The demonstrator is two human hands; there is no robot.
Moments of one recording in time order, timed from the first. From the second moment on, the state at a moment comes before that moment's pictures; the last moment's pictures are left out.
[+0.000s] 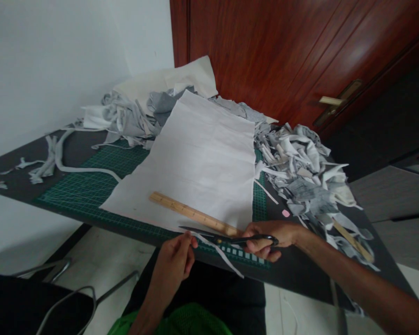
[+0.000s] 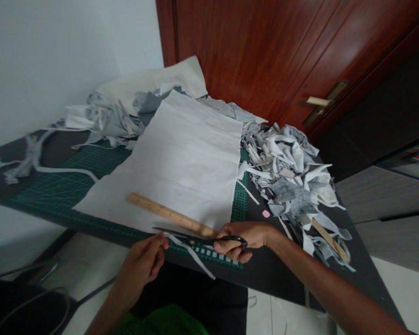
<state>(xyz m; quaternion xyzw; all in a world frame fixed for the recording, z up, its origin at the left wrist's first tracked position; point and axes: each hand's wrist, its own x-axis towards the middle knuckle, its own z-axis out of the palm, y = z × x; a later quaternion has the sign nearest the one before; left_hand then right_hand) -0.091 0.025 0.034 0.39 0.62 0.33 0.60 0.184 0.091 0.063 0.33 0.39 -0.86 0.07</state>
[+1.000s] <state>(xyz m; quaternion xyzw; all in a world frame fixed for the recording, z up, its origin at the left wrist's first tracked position) -0.092 0.027 0.039 0.46 0.64 0.29 0.54 0.184 0.097 0.065 0.32 0.40 -0.85 0.09</state>
